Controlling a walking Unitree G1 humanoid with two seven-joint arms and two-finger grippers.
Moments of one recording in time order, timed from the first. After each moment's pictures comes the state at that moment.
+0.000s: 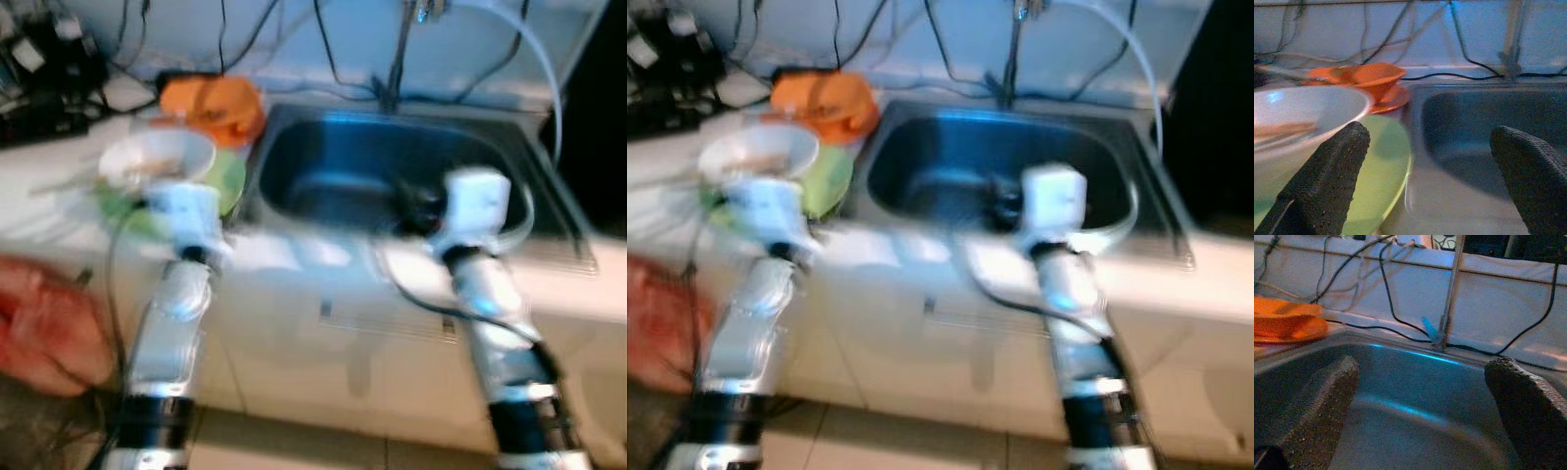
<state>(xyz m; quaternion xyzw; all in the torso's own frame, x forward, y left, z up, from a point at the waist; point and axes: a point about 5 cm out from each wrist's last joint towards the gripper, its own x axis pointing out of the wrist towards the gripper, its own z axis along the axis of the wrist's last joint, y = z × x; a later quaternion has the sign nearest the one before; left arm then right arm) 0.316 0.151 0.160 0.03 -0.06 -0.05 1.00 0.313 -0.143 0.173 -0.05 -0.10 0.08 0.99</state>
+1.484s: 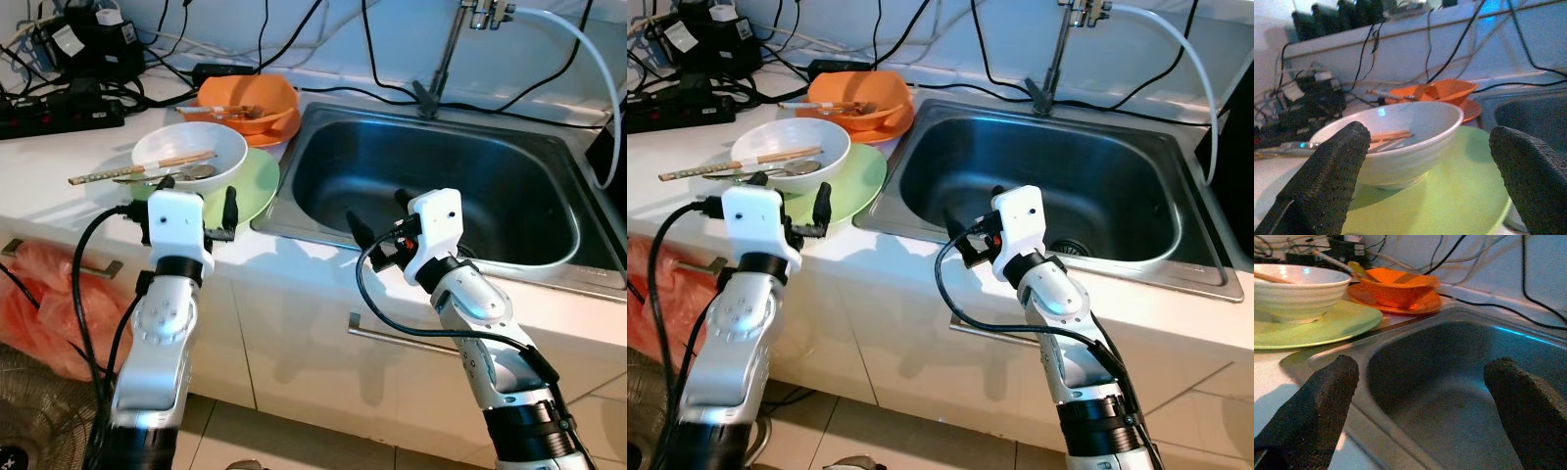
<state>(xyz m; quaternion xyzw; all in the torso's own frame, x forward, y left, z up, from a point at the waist) 0.289 0.161 0.171 0.11 -0.12 0.00 0.99 0.304 -0.118 0.158 -0.03 -0.03 0.24 0.97</state>
